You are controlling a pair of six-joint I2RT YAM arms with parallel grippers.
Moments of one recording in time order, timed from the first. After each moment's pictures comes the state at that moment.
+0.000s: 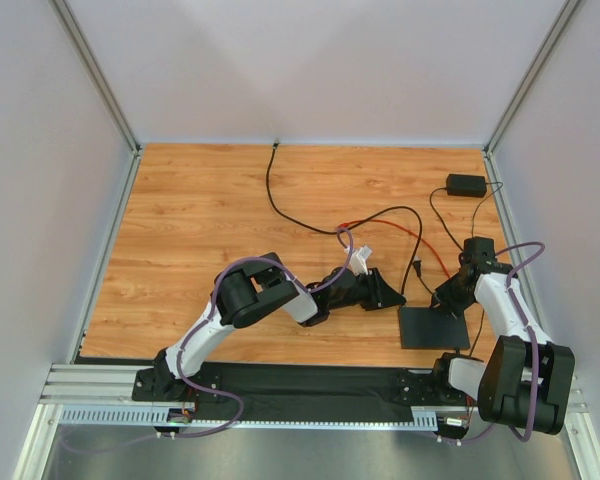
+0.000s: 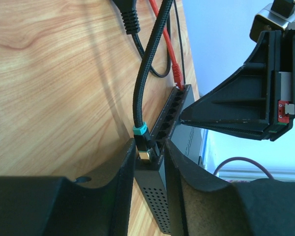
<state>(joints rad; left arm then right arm) -1.09 2.33 1.10 1.05 0.17 -1.15 -0.18 1.16 0.63 -0.80 -0.04 0.79</state>
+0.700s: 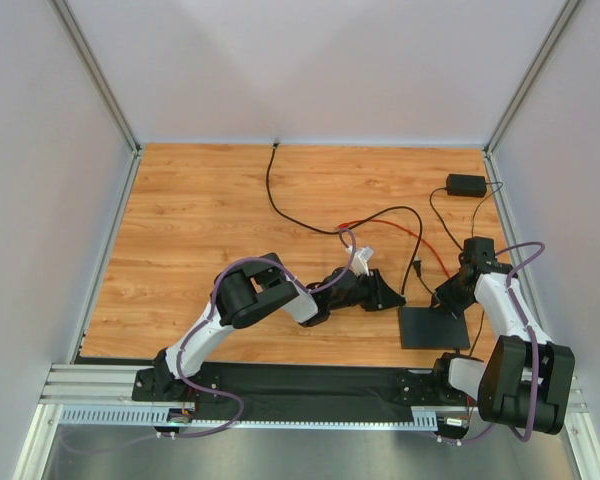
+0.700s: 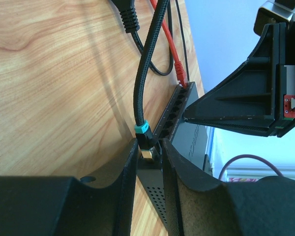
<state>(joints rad) -1.10 2.33 1.10 1.03 0.16 -1.11 -0.18 1.16 0.63 -0.80 -0.04 0.79</state>
